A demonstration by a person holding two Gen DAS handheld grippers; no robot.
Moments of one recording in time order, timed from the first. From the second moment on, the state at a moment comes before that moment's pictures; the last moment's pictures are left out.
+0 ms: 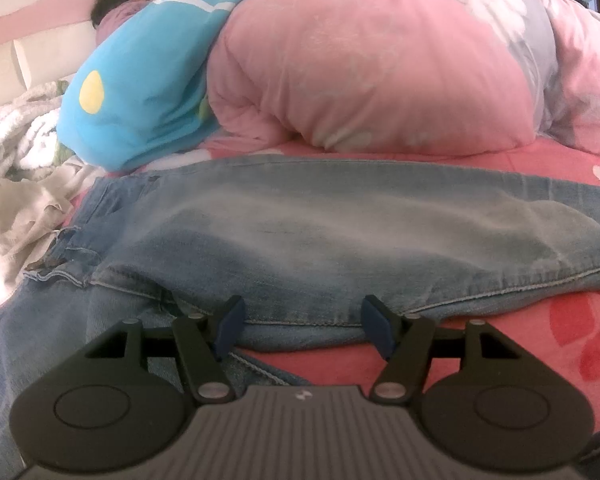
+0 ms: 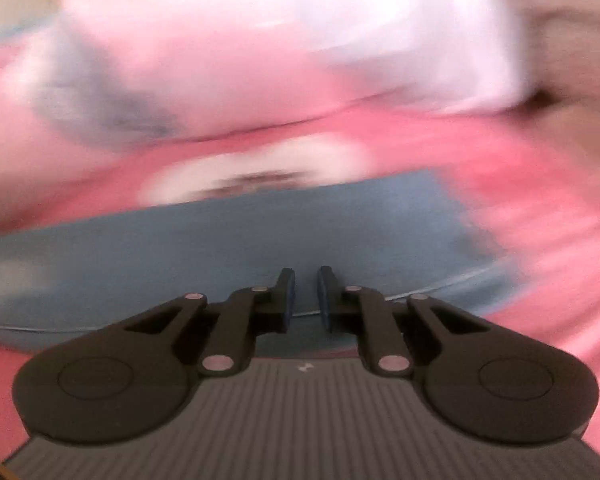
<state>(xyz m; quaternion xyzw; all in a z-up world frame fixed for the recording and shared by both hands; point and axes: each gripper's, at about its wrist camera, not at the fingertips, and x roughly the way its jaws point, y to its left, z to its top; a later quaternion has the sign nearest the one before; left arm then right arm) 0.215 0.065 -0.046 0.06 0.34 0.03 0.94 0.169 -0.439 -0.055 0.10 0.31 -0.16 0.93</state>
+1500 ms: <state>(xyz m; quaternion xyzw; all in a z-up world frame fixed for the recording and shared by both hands) 0.211 0.079 -0.043 0.03 0.35 0.02 0.93 0.330 -0.189 -0.050 0.00 0.36 0.19 0.91</state>
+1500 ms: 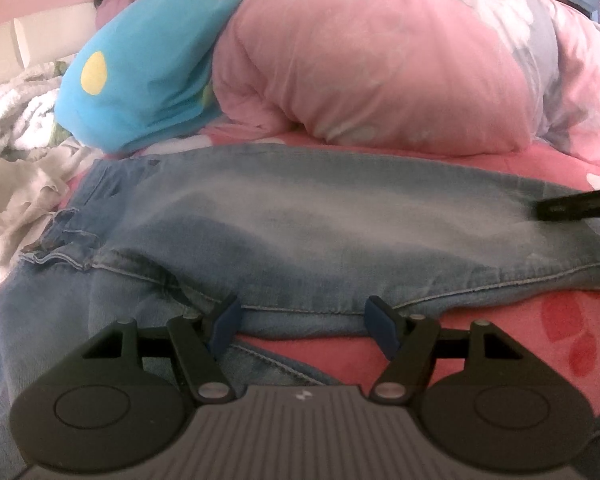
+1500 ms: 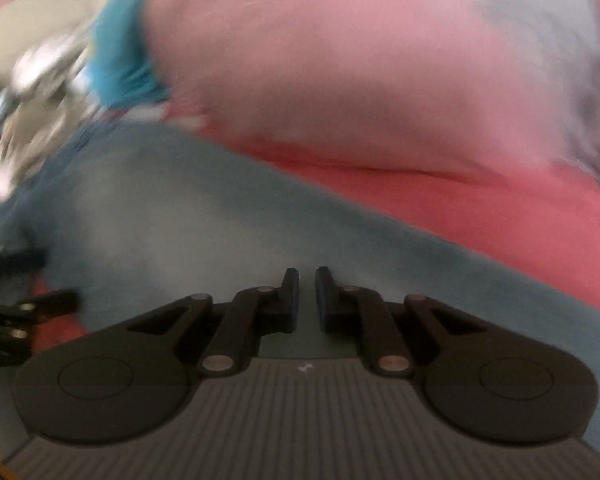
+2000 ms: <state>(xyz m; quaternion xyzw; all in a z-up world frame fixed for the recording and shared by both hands) 0.202 0.091 -0.029 -0.01 0.36 0.01 0.93 0.270 -0.343 -0.007 0.08 0.32 -0.06 0.94</state>
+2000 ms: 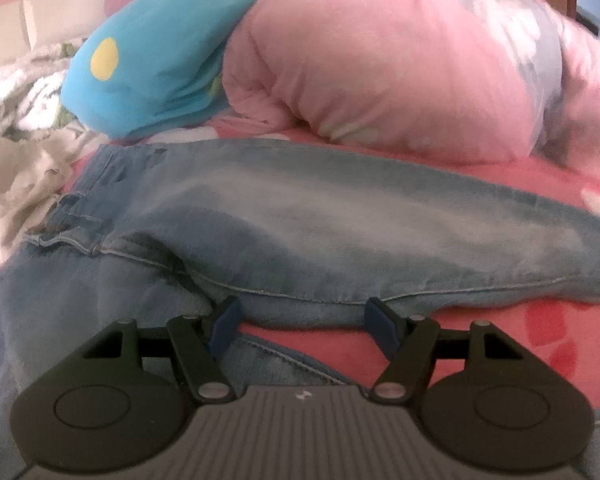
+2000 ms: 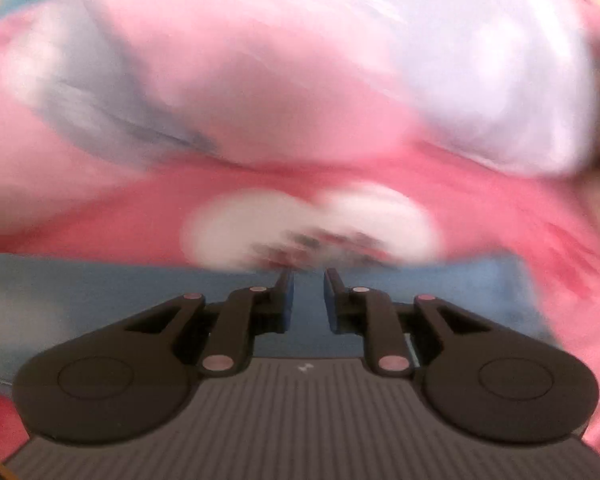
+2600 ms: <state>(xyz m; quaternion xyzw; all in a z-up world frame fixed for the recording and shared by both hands) 0.187 0.124 -0.006 -0.08 0.33 0.03 0.94 0.353 -0.019 -0.032 -0.08 0.38 0.41 0.83</state>
